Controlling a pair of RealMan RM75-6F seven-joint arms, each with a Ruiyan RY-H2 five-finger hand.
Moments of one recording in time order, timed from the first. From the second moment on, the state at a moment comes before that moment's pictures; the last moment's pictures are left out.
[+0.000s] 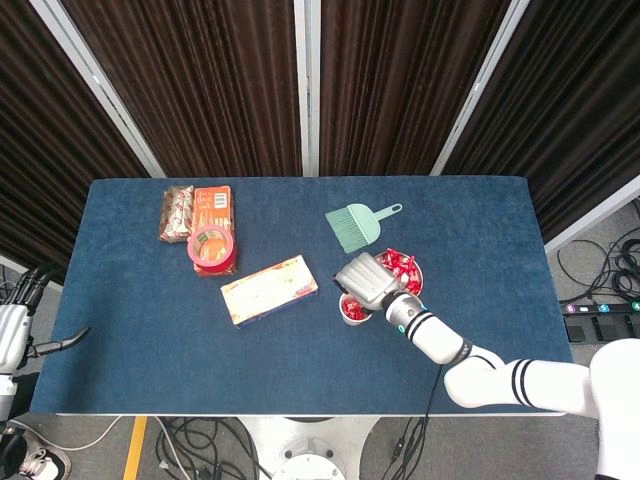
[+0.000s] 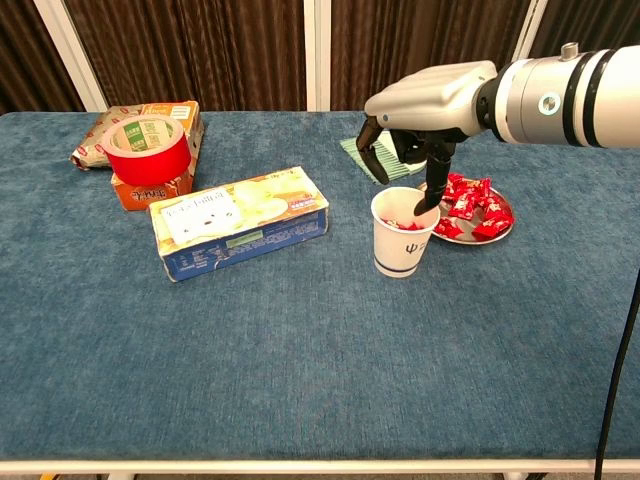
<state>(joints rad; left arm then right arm) -0.15 -1.23 -0.07 -1.27 1.52 1.49 -0.51 1.10 -1.38 0.05 -1.59 -0.94 0.74 -0.52</state>
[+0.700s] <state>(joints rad) -0.14 -1.23 -0.07 -1.26 1.51 1.49 -0.53 1.15 -1.57 -0.05 -1.10 -0.69 0.62 -0.74</state>
